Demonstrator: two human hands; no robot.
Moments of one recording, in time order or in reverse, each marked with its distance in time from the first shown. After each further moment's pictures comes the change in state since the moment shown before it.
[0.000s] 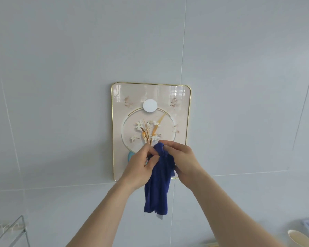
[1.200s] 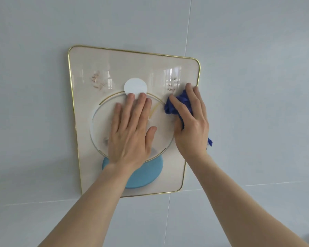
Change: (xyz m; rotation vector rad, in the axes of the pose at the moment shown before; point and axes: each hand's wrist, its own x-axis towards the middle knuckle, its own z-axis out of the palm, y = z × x) left_hand 0.143 -0.053 0.035 1.069 0.513 0.429; right_hand 0.172 0.023 -0.045 -0.901 0.598 -1.118
